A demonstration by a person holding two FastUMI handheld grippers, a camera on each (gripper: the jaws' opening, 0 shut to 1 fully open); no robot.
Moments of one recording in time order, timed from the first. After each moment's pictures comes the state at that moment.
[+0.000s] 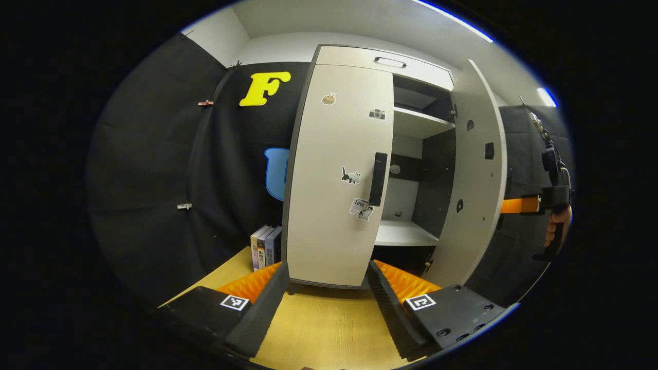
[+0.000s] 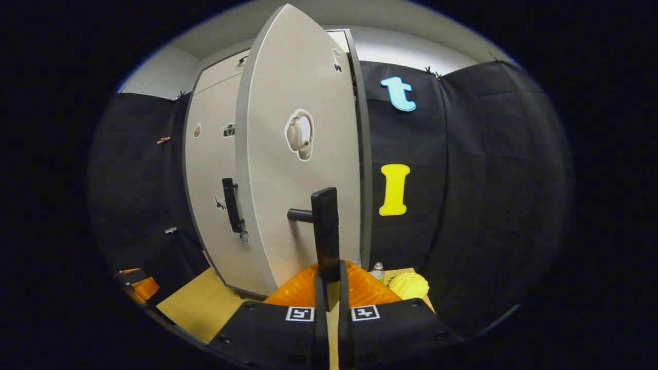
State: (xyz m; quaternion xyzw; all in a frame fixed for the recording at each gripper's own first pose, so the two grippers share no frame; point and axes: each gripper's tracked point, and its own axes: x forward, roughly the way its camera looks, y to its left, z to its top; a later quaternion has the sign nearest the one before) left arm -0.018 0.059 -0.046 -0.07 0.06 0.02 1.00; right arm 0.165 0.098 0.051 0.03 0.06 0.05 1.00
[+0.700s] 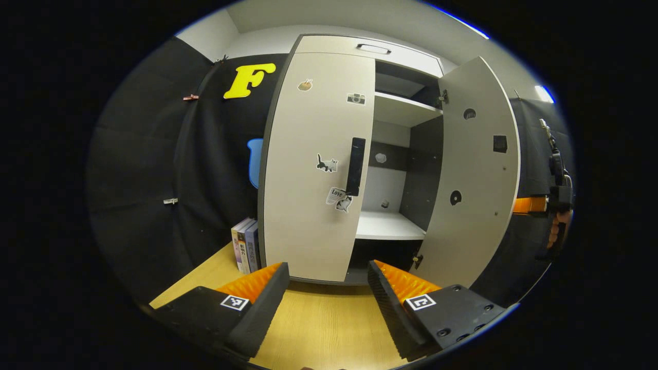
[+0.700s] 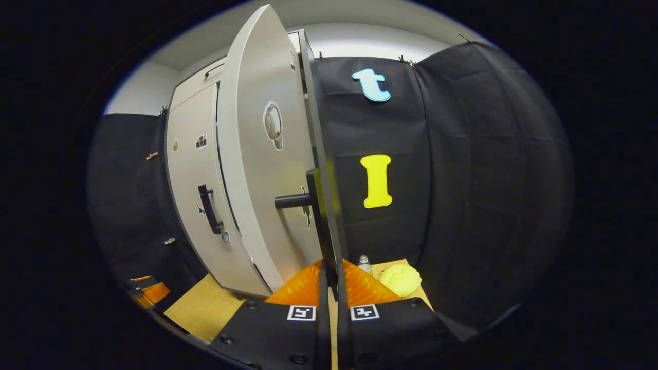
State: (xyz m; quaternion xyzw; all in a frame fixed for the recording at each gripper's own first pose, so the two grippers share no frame) left arm 0.010 0.008 -0.057 -0.07 0.09 -0.01 0.99; right arm 0.159 0.089 0.047 0.09 0.06 0.04 0.99
